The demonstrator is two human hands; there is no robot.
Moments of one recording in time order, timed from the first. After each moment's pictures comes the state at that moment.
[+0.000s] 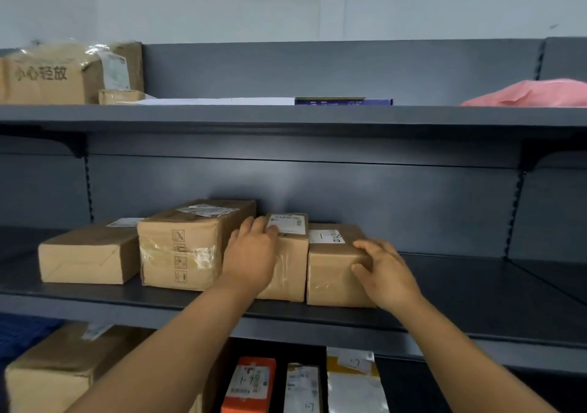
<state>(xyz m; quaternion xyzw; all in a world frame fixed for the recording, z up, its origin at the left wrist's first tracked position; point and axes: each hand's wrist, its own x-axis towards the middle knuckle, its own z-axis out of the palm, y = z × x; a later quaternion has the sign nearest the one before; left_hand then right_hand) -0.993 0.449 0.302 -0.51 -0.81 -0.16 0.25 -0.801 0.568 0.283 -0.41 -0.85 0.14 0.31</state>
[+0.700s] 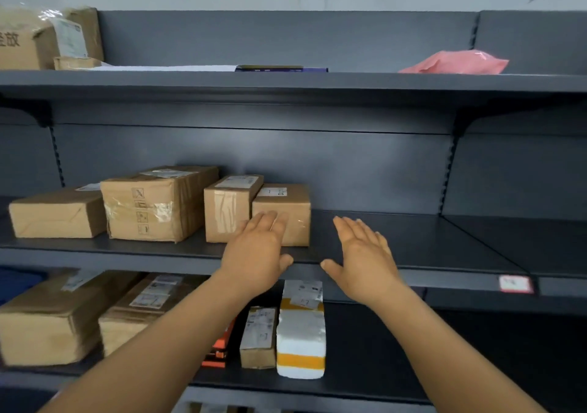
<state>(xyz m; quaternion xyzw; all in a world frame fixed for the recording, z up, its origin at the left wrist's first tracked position) -0.847 0.419 0.277 -0.58 -0.78 -0.14 0.19 -0.691 0.513 0.267 -0.39 -0.89 0.02 0.21</state>
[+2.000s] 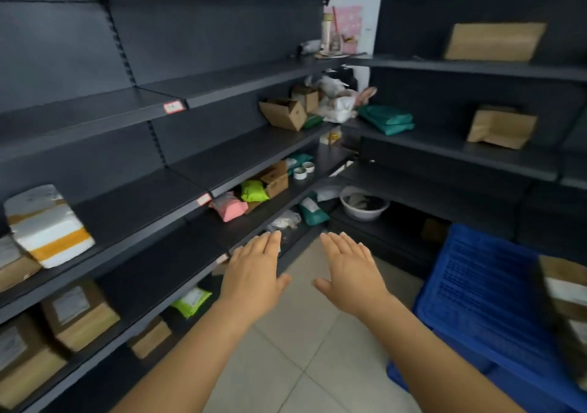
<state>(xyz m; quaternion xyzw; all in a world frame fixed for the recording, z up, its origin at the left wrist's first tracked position) -0.477 0.182 0.099 -0.87 -0.48 -0.08 -0.05 -0.313 0.123 0.084 -0.76 -0.64 0.07 0.10</state>
